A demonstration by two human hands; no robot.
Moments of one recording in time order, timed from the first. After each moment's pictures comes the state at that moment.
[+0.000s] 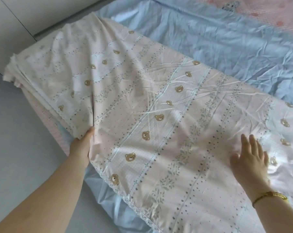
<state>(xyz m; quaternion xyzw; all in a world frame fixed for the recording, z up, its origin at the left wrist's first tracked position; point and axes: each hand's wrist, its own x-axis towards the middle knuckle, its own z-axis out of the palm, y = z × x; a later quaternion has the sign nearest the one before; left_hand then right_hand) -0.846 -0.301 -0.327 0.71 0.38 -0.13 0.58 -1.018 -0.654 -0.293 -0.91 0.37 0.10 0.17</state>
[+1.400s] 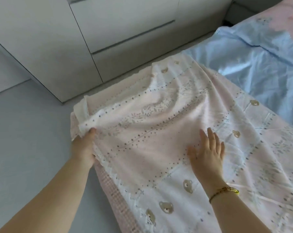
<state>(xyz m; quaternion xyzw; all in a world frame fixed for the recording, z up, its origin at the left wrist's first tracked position) -0.459 -0.046 -0.319 0.57 0.45 -0.04 0.69 -0.531 -0.324 -0.314 -0.97 0.16 0.04 0.17</state>
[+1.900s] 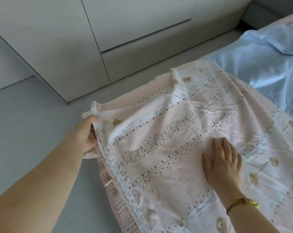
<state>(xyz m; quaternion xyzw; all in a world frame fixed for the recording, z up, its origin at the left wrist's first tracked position) -0.359 0.013 -0.322 0.57 0.38 -0.18 0.71 -0.472 -0.305 -0.340 -0.97 0.19 0.07 0.13</state>
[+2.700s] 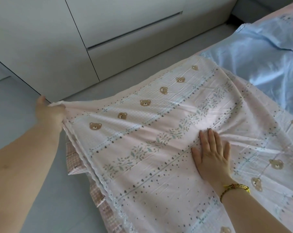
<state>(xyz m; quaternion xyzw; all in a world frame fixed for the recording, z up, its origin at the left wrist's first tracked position) -0.279 0.056 -0.351 0.77 0.39 0.05 0.50 -0.432 -0.300 -0.362 -0.98 0.12 0.17 0.04</state>
